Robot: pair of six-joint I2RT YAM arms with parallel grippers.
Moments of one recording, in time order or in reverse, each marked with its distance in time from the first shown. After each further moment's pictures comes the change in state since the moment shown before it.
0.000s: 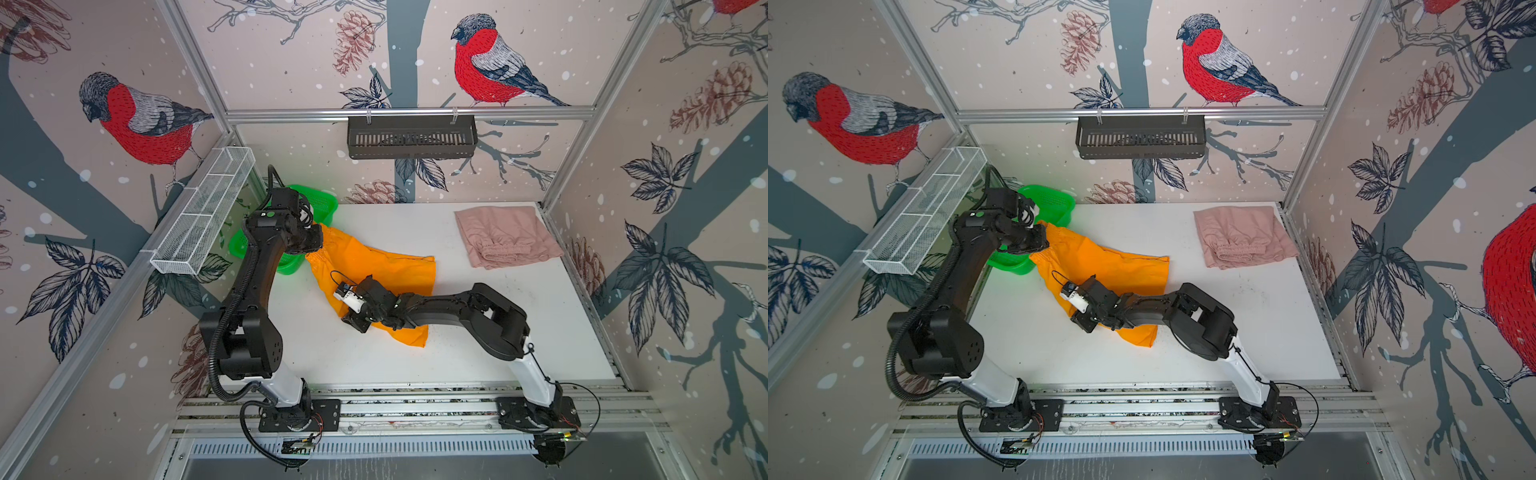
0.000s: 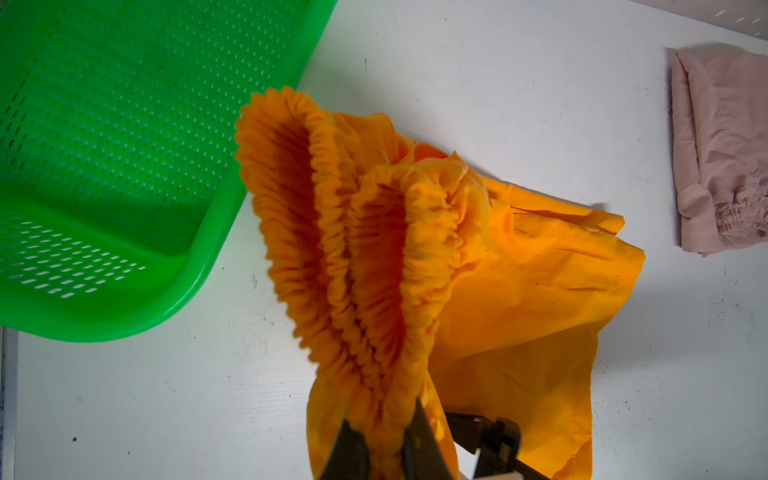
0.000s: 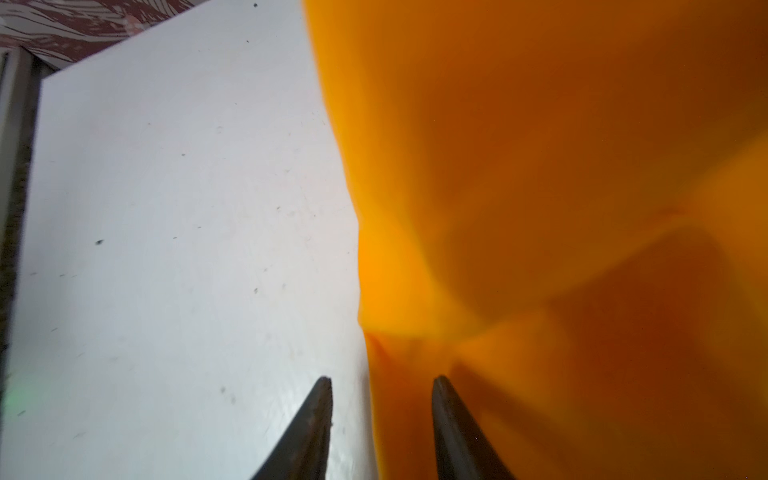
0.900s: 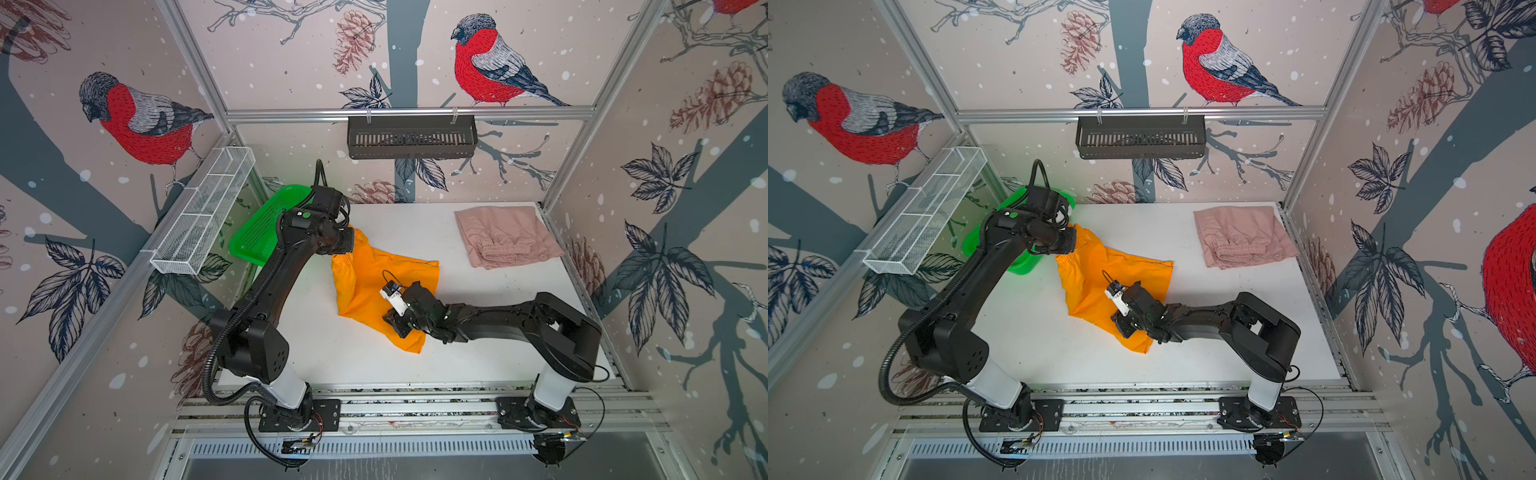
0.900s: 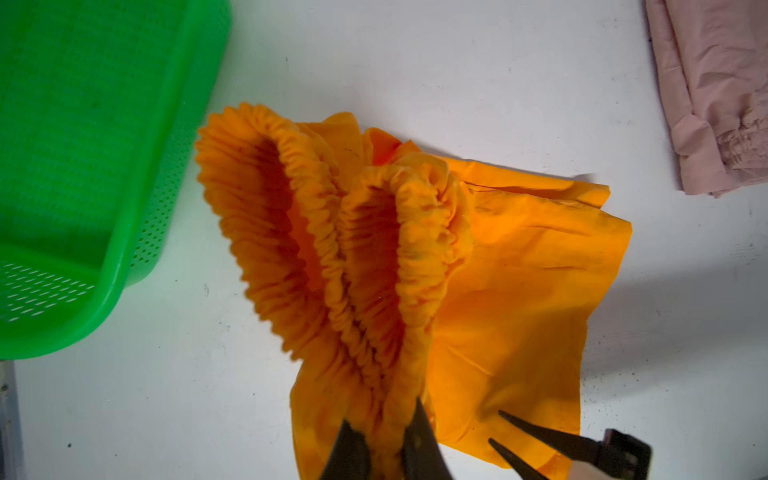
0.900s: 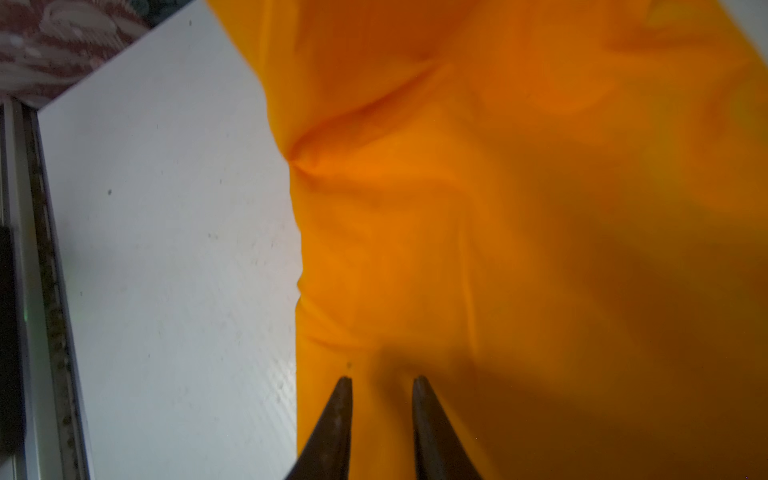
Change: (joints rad) left arm -0.268 -0.005 0.052 -0.036 -0.186 -0.082; right arm -0.090 -0.349 -0.431 0.111 0.099 0.138
